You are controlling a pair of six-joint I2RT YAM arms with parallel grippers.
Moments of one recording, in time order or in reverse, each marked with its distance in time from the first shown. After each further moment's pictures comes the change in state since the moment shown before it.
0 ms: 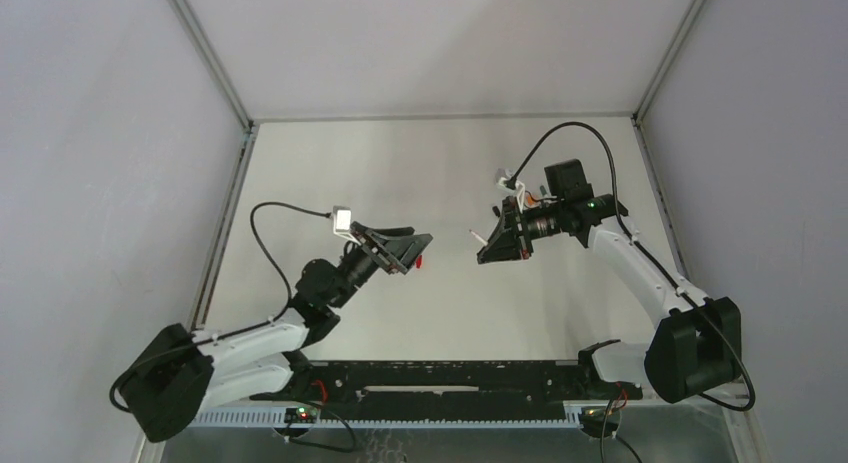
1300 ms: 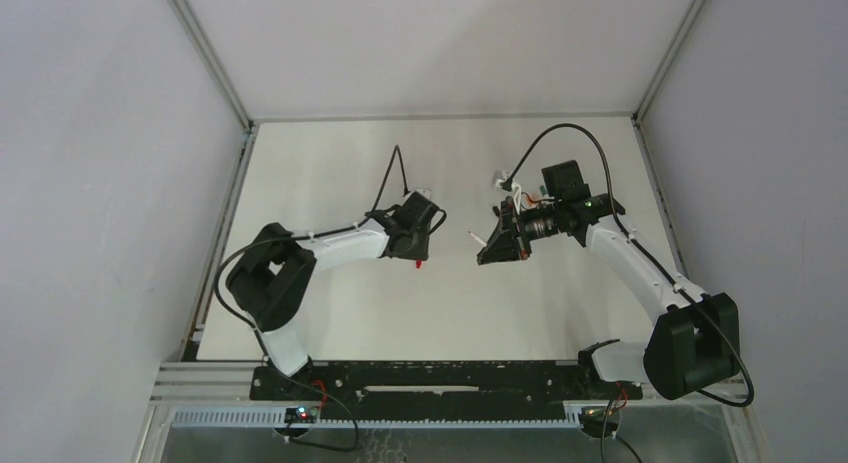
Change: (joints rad) left arm 0.013 0.697 0.827 -1.451 -0.253 0.294; right arm 0.011 0.016 0.000 -0.020 0.057 -0.014
